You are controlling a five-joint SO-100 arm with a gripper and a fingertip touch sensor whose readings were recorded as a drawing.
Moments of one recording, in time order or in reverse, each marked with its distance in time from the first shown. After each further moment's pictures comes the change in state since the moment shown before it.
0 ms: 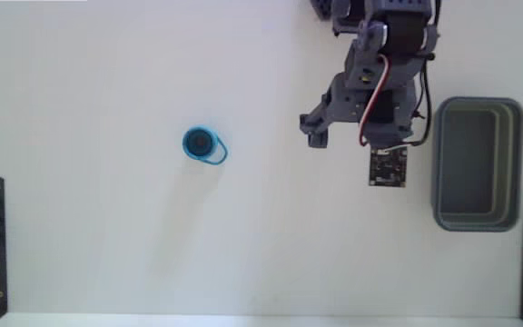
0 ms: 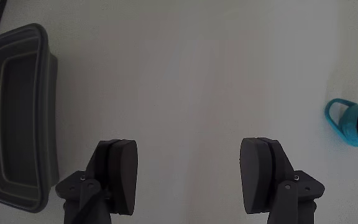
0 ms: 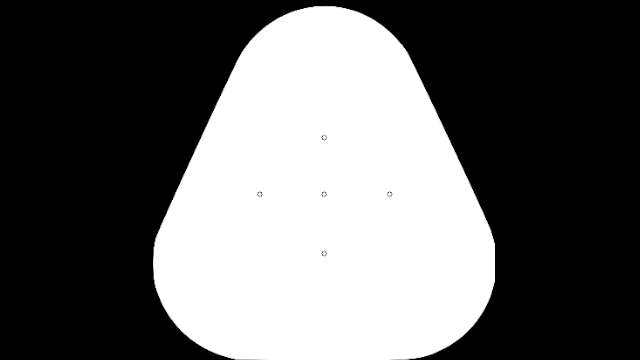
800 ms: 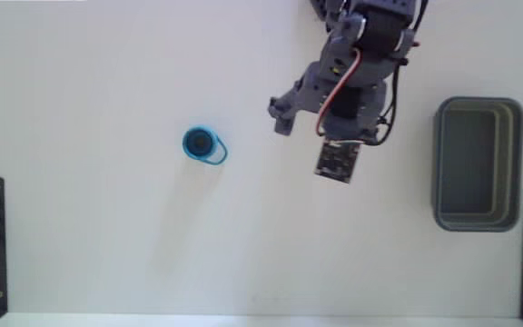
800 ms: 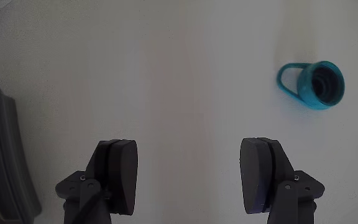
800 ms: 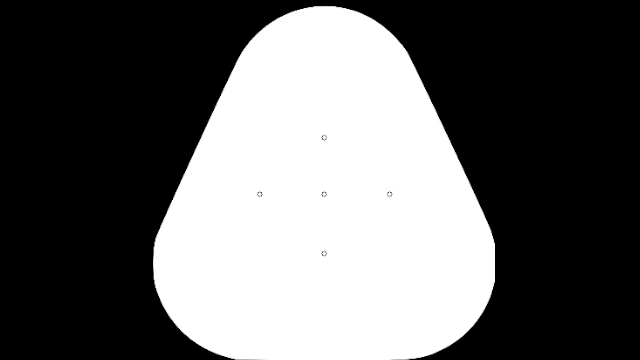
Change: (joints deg) arm 15.6 0.0 0.0 0.0 0.0
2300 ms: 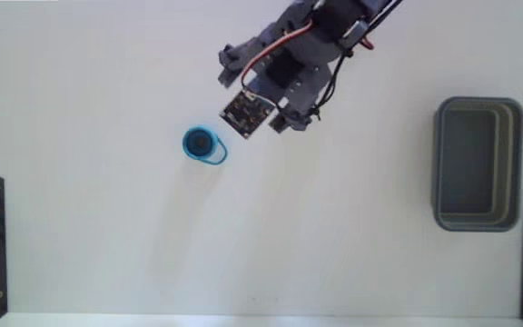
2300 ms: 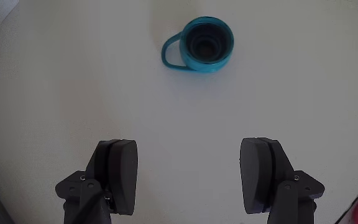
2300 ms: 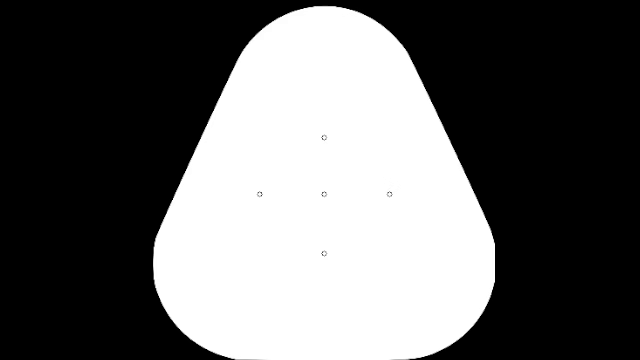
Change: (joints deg) arm 23.5 0.0 0.0 0.0 0.1
